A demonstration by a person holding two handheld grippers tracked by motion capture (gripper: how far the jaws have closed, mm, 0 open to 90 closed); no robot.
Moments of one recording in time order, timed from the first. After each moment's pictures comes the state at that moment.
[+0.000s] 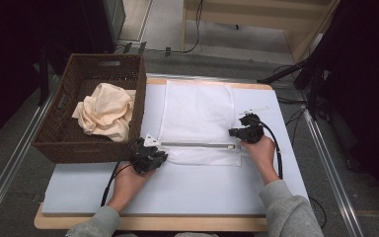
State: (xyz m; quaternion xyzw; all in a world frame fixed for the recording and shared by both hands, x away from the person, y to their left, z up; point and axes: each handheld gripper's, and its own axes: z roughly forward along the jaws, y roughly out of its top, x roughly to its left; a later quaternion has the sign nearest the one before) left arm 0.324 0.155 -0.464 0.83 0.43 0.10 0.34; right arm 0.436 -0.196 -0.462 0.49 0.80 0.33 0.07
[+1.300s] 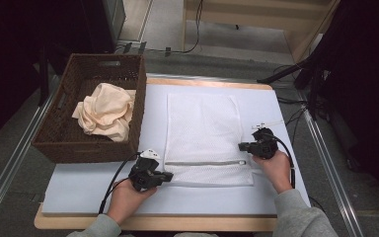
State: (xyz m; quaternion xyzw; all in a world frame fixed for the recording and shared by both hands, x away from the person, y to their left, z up) left arm 0.276 0.151 -0.447 0.84 0.42 -0.02 0.36; right arm 0.386 -0.229 -0.460 0.49 0.81 0.32 0.05
